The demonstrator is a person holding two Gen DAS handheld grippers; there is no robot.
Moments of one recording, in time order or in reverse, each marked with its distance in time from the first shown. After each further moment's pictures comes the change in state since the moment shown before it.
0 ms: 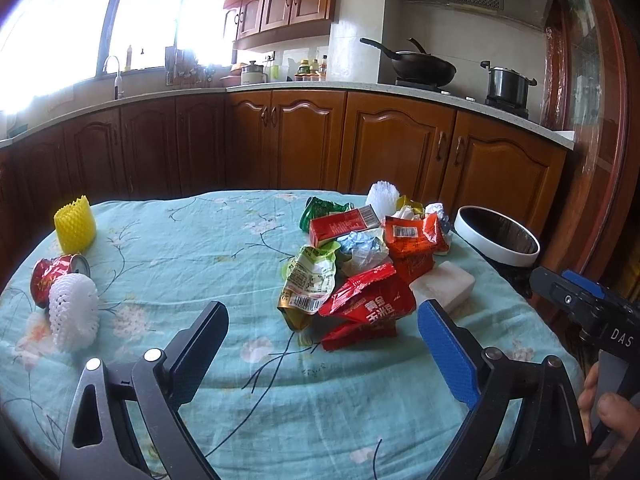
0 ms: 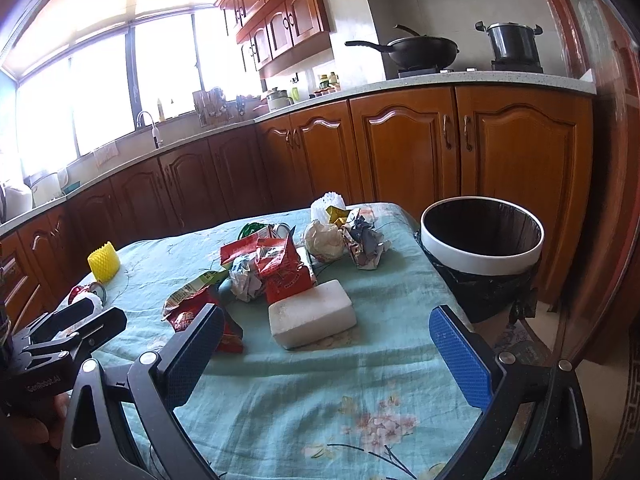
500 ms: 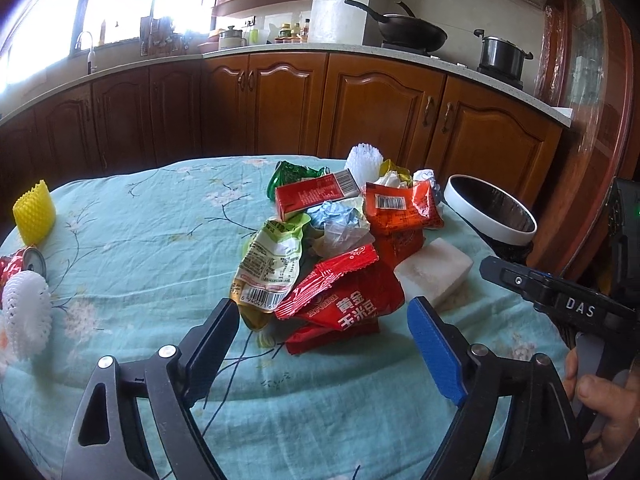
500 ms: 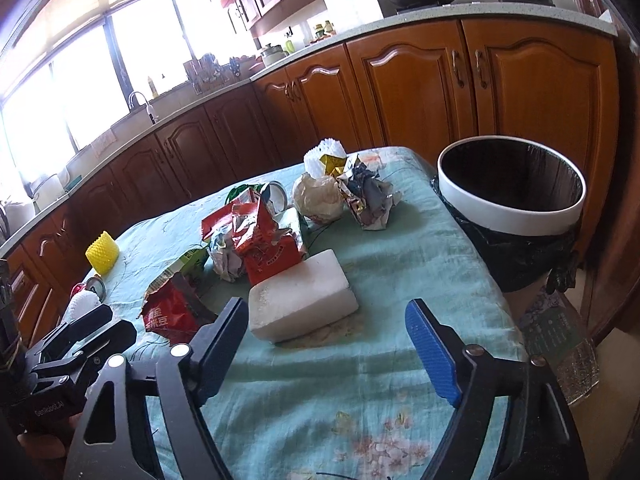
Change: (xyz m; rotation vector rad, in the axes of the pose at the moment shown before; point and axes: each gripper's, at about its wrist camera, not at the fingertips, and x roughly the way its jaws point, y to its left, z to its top) left arm 0.056 -0.010 0.015 0.007 0.136 -0.068; right arm 0.070 -0.028 0.002 0.098 0.214 0.084
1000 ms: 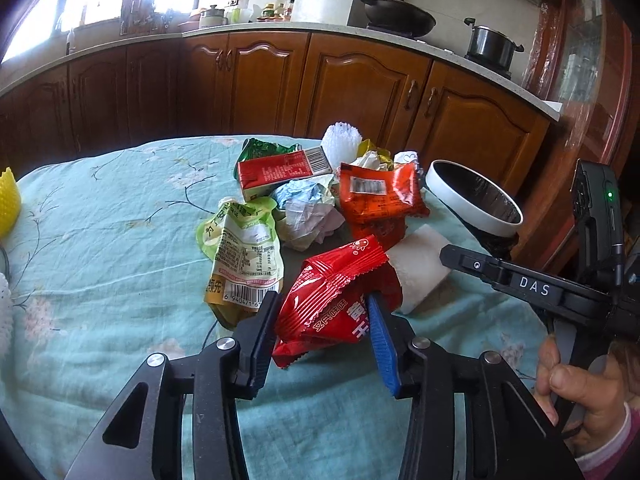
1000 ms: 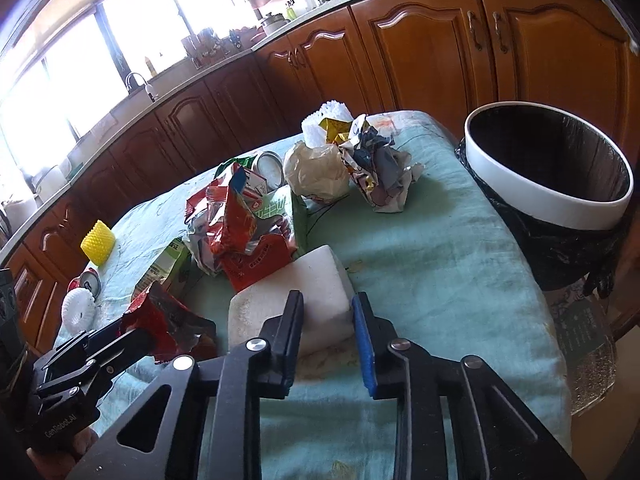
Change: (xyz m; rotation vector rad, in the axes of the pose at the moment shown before) left arm 0.025 0.001 0.008 0.001 0.049 -0.096; right arm 0.032 -0.006 0.012 0.002 0.075 0.046
